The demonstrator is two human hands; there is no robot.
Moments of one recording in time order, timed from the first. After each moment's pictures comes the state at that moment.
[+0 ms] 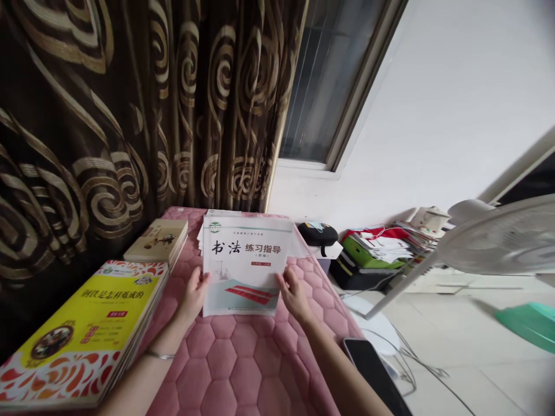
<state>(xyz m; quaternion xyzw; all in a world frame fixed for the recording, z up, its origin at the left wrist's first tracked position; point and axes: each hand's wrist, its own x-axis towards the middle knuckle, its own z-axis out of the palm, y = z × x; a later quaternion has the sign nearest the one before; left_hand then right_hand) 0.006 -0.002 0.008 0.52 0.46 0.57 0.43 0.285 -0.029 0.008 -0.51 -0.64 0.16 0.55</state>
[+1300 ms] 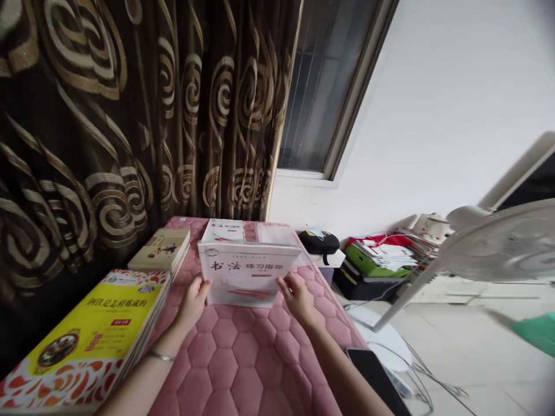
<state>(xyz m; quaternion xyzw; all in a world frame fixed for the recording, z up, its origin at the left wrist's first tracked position) 0.004 -0.005 0.024 0.55 0.46 0.56 0.40 0.287 -0.026 0.021 -0.51 -0.64 0.17 0.56</state>
